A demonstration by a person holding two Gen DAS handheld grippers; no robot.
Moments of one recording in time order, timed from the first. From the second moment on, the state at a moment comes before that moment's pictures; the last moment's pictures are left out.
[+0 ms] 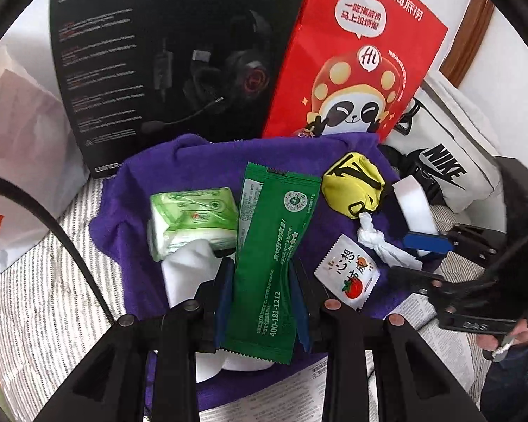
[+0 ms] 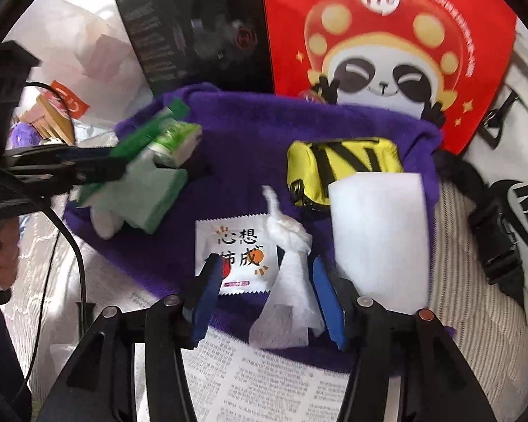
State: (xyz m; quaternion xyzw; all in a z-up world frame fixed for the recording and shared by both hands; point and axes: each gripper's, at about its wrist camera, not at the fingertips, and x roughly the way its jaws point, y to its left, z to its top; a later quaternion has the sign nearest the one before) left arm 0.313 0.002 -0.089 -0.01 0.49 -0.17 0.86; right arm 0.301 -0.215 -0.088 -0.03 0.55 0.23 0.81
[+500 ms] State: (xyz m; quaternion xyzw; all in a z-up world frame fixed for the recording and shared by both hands) left arm 0.350 -0.050 -0.119 0.03 0.53 -0.16 0.83; right arm 0.276 -0.271 -0.056 0.01 0.46 0.23 0.86
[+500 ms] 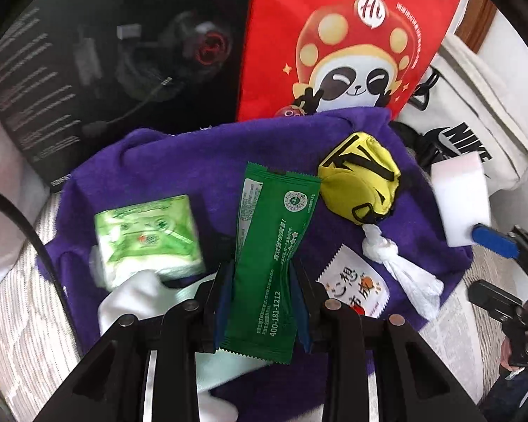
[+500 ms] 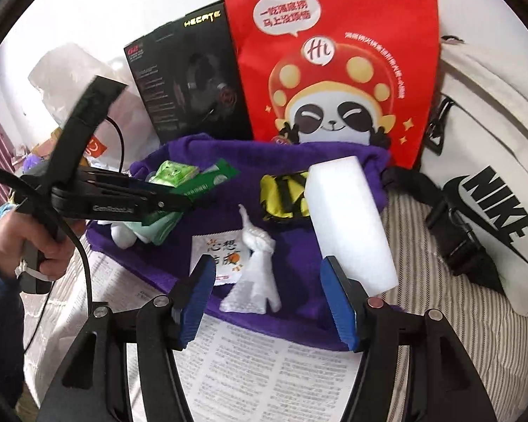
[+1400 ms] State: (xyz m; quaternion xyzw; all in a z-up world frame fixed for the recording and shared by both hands) left arm 0.336 -0.068 -0.110 0.10 0.53 -0.13 0.83; right arm 0.274 -0.270 -0.082 0.09 0.48 0.30 0.82
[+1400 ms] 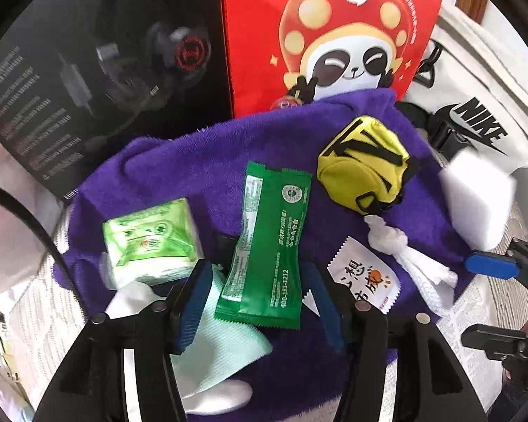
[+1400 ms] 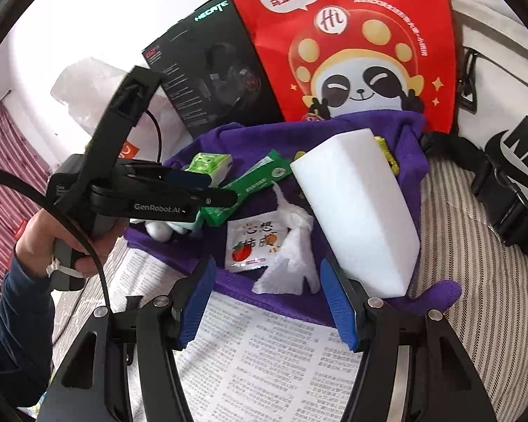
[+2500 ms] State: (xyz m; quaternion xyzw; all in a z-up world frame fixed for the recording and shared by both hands) left arm 0.156 0.002 -0.094 0.05 0.50 -0.14 0.86; right arm 0.163 -0.236 -0.026 0.05 0.48 0.23 0.85
